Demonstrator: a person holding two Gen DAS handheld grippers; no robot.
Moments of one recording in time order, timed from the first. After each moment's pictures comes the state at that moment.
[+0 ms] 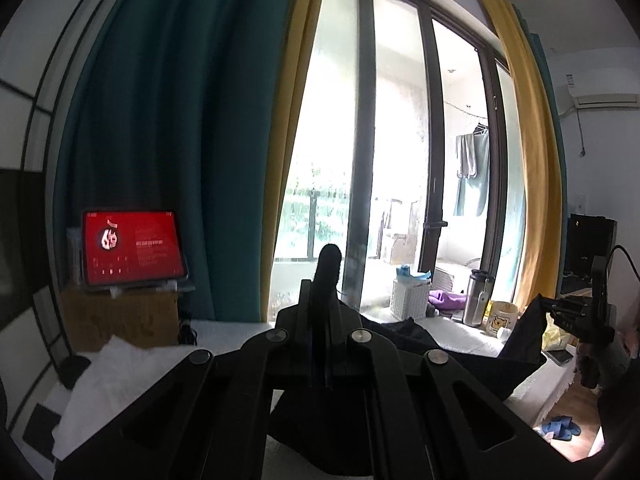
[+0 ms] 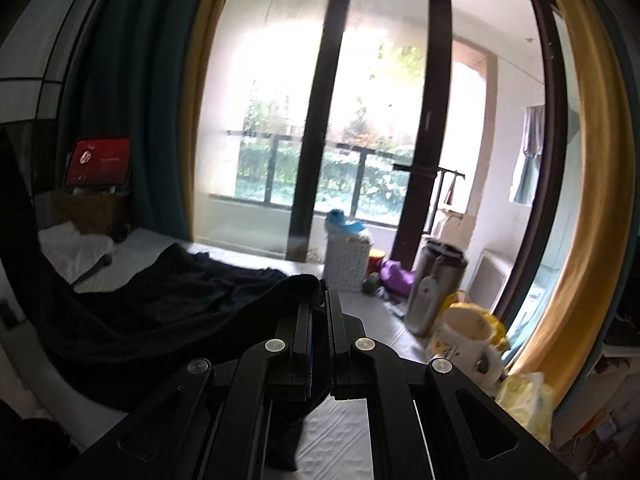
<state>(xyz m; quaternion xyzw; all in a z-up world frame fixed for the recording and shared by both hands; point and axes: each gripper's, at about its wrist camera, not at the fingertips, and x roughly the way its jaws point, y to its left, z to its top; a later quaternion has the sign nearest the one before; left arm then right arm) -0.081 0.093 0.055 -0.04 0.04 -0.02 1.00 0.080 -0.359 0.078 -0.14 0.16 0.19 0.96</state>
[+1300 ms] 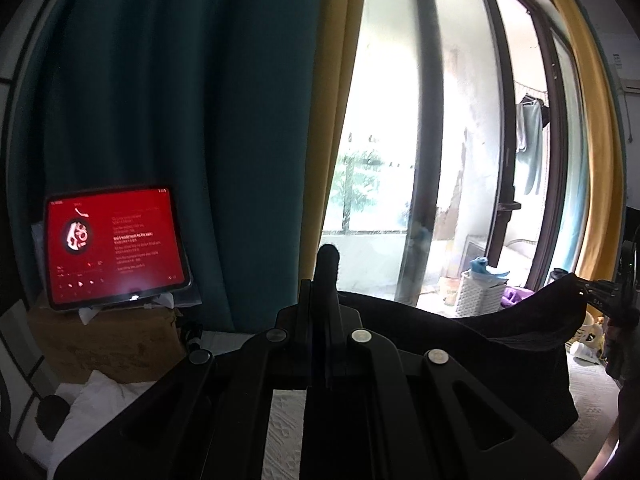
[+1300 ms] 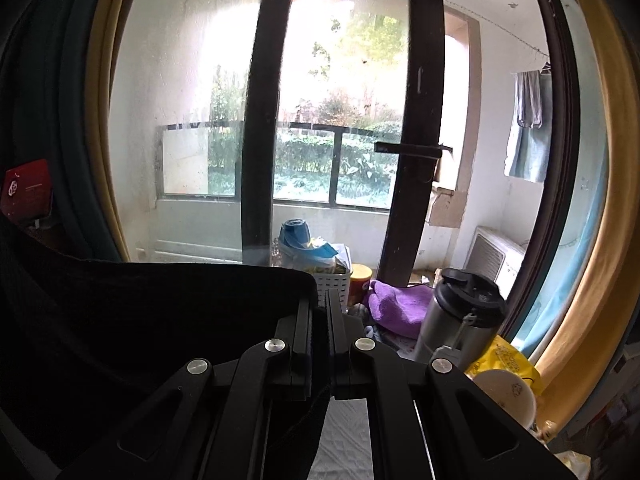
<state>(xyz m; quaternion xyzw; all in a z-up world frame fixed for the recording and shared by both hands) 0.106 0.149 0.049 -0.05 0.11 0.03 0.99 0.280 -0.322 0.068 -0.11 0.21 0.16 0.96</state>
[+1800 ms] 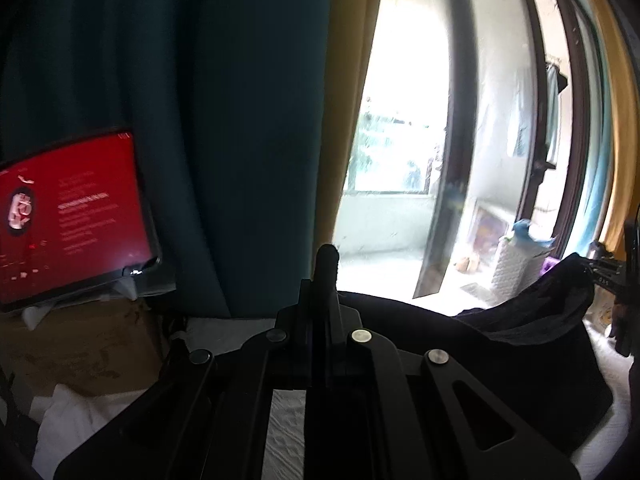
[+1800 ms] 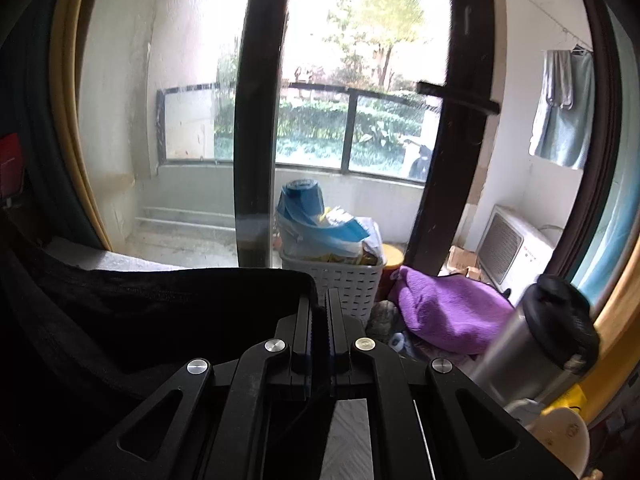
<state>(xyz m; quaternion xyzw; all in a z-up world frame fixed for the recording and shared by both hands) 0.216 0.174 -0.001 -0.04 0.19 0.03 0.98 0.389 -0.284 0.014 -0.13 0.27 0.17 0.94</state>
